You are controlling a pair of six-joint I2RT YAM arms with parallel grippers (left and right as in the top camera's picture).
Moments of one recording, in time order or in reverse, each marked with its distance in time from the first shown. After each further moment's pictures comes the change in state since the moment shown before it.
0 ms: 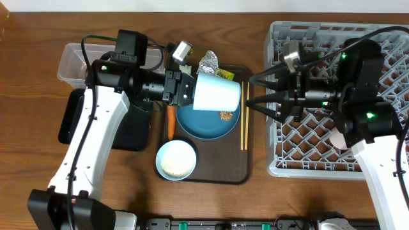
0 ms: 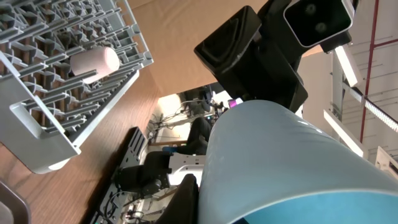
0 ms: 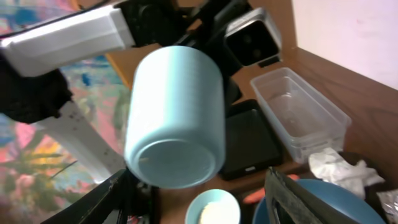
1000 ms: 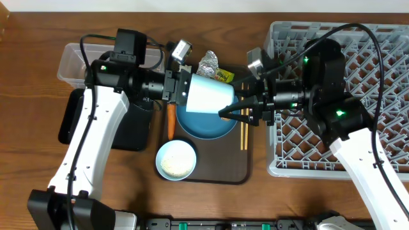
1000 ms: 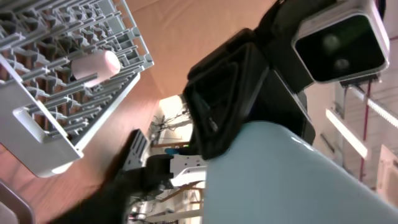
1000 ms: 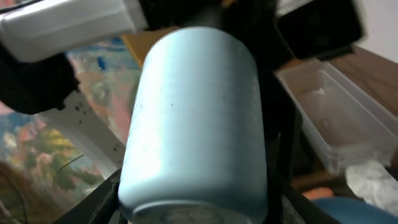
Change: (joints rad) left arm 0.005 0.000 0.000 0.032 -0.001 0.000; right arm 0.185 0.058 0.000 0.079 0.110 0.042
